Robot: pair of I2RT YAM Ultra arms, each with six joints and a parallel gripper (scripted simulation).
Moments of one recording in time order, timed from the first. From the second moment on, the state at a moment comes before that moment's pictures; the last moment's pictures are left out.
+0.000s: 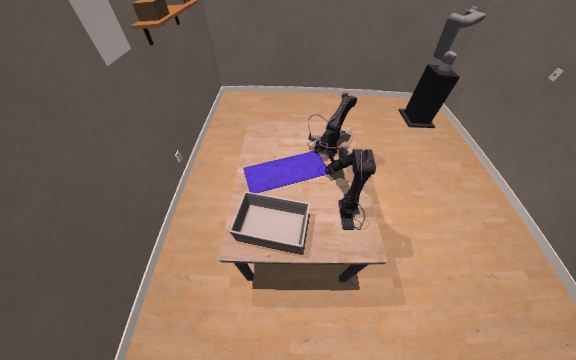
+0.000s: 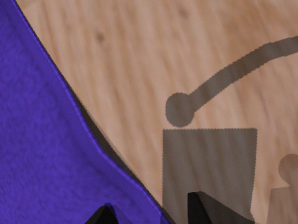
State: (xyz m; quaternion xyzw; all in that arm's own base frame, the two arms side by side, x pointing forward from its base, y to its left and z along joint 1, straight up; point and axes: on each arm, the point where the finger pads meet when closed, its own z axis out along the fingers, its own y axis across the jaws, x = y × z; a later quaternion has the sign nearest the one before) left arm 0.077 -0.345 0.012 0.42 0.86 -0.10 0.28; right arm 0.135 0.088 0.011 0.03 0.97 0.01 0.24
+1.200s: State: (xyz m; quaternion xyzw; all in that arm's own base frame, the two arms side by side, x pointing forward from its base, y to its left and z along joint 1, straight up) left arm 0.081 -0.352 0.013 0.41 0.85 -0.12 0.29; right arm 0.144 0.093 0.011 0.03 0.96 0.02 0.26
